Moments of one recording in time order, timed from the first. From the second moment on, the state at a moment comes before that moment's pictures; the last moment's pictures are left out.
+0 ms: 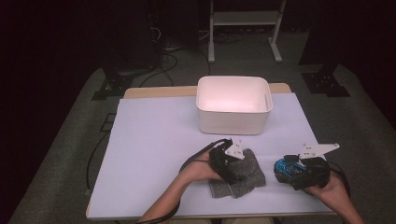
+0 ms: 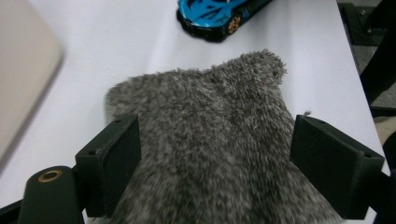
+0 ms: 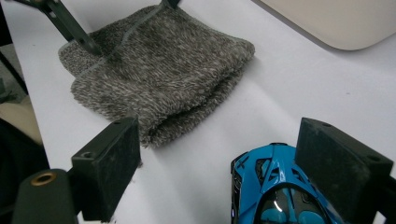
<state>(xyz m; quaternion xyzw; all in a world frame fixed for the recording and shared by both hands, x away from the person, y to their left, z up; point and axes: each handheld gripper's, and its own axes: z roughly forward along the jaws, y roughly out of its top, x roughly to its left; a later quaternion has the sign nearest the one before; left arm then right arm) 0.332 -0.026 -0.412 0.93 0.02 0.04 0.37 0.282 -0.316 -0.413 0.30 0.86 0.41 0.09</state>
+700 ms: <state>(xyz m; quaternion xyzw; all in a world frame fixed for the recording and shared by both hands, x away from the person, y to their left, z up) 0.338 -0.045 -0.445 0.94 -0.01 0.01 0.33 0.280 -0.318 -0.411 0.30 0.86 0.41 0.09</state>
